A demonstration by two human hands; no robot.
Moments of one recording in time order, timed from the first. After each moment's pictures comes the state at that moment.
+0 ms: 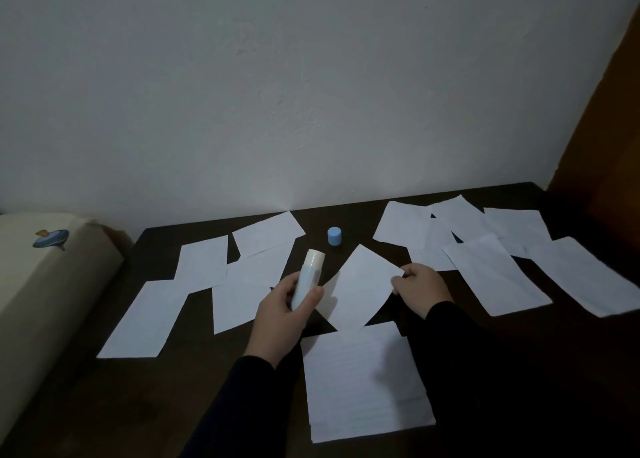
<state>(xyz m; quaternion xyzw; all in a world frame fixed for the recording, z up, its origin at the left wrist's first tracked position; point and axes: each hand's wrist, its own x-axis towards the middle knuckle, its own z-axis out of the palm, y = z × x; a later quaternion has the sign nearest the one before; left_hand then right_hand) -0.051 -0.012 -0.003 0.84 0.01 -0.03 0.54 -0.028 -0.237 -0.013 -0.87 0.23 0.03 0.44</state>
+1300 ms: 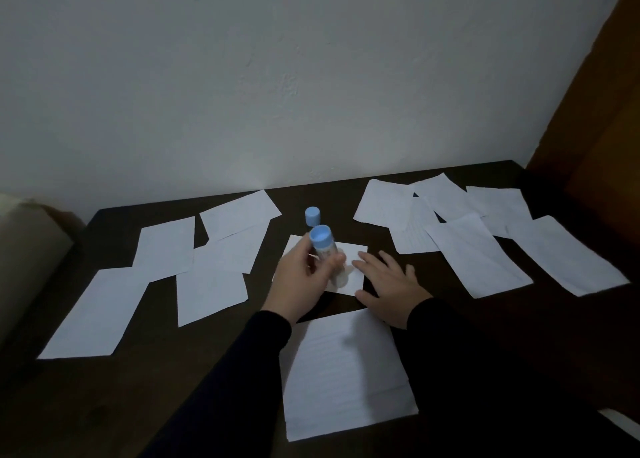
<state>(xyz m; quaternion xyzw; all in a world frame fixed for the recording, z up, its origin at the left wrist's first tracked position) -0.019 -0.063 -0.001 0.84 -0.12 -0.02 0.53 -0.031 -0.228 -0.032 -0.98 0.00 0.15 0.13</state>
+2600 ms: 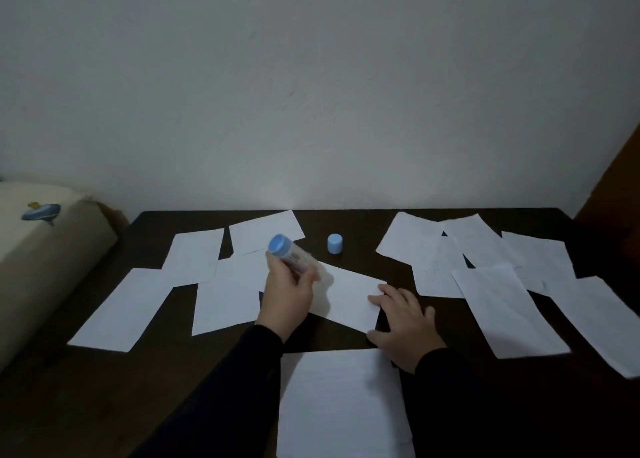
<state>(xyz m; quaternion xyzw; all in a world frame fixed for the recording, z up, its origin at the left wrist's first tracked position) -0.001 -0.050 0.003 0.80 0.06 0.01 0.60 -0.033 -0.230 -0.033 -0.98 0.02 0.12 0.19</state>
